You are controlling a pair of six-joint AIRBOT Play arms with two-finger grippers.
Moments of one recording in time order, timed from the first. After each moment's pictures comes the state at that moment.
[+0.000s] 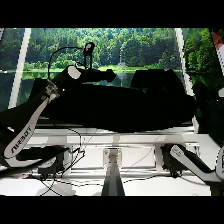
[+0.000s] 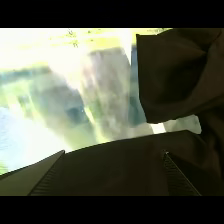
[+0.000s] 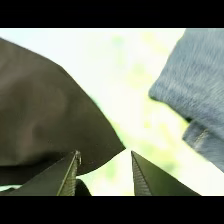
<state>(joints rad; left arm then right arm) -0.46 -1.47 1.11 0.73 -0.55 -1.19 -0.57 -1.12 0.76 -1.31 0.78 1.53</state>
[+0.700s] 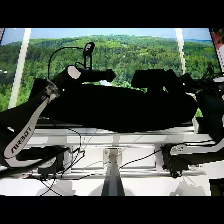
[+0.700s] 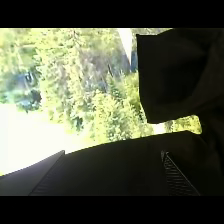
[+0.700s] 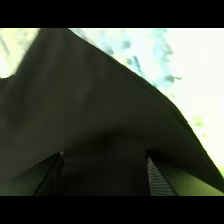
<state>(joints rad) -0.46 -1.47 1.11 0.73 -0.54 -1.19 -0.51 -1.56 1.01 -0.80 0.81 1.16</state>
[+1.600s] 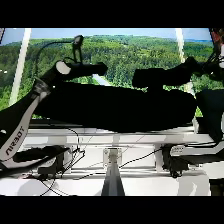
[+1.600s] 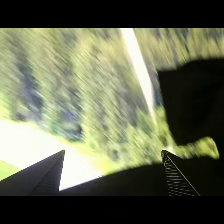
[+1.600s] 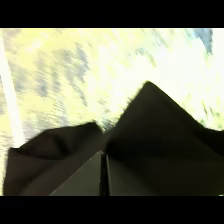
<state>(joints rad) -0.33 -1.41 1.11 0.74 -0.54 -1.13 -0.44 -1.51 1.24 -0.83 0.88 1.17</state>
